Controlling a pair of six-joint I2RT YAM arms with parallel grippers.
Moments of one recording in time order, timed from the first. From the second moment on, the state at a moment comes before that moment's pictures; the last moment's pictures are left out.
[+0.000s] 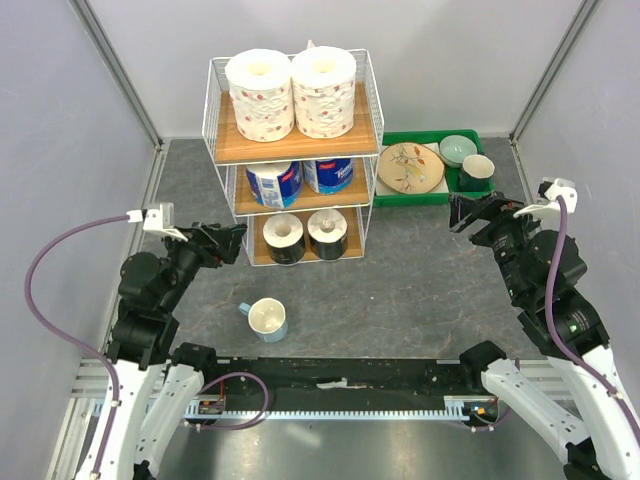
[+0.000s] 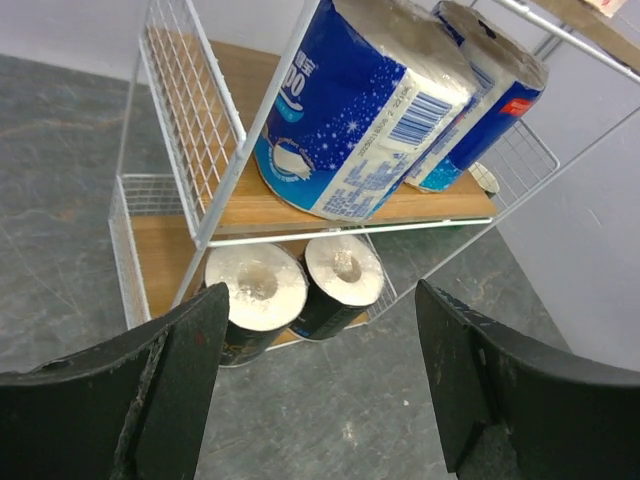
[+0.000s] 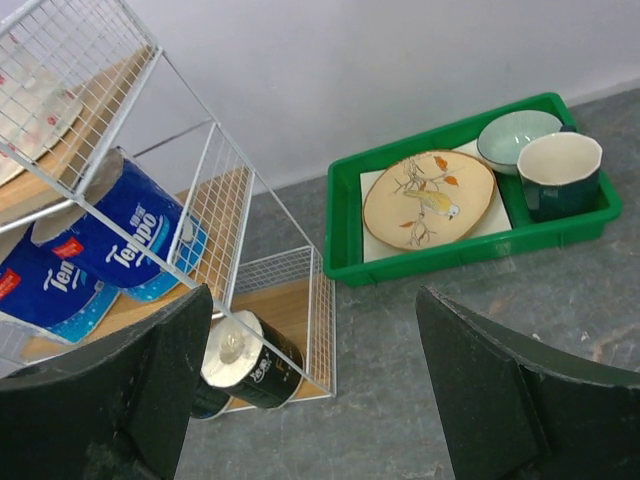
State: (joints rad) left arm -0.20 0.43 0.75 -0.32 0.15 -0.47; right arm 0.45 0.63 1.06 -0.44 0.36 0.46
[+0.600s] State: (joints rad) left arm -0.31 0.52 0.69 -0.13 0.18 -0.57; right arm 0.45 0.56 1.00 -0.53 0.39 0.52
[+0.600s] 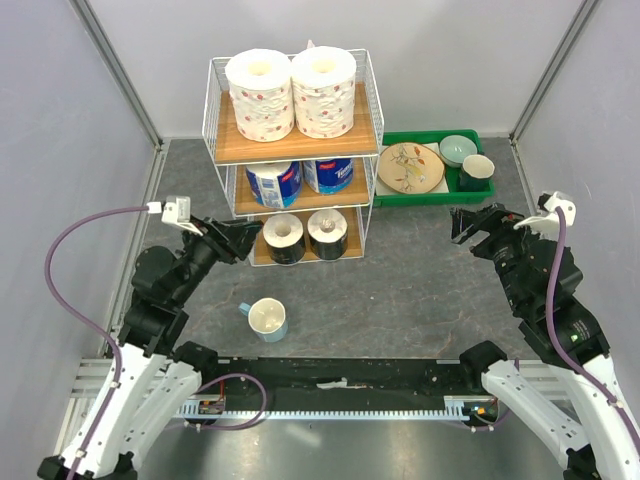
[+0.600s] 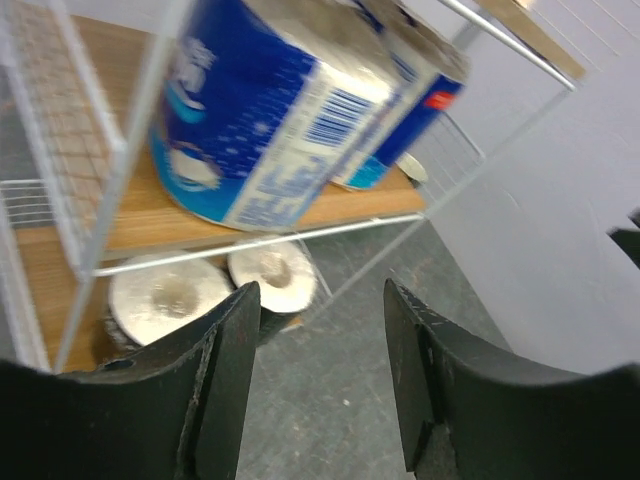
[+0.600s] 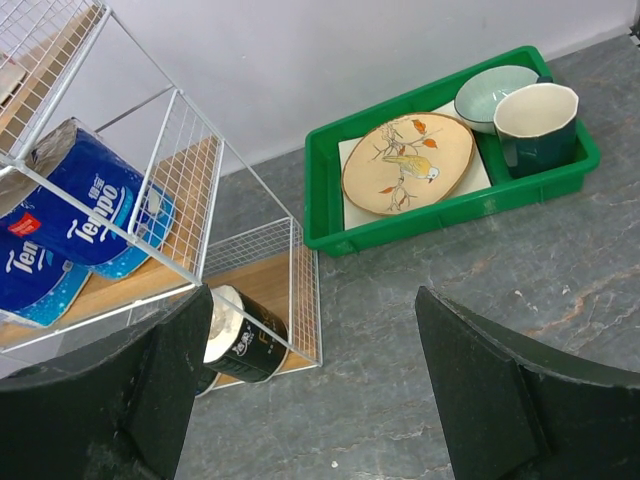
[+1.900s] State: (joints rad) left arm -0.74 0.84 0.70 0.21 -0.47 -0.48; right arm 0.45 0.53 1.00 -0.56 0.42 0.52
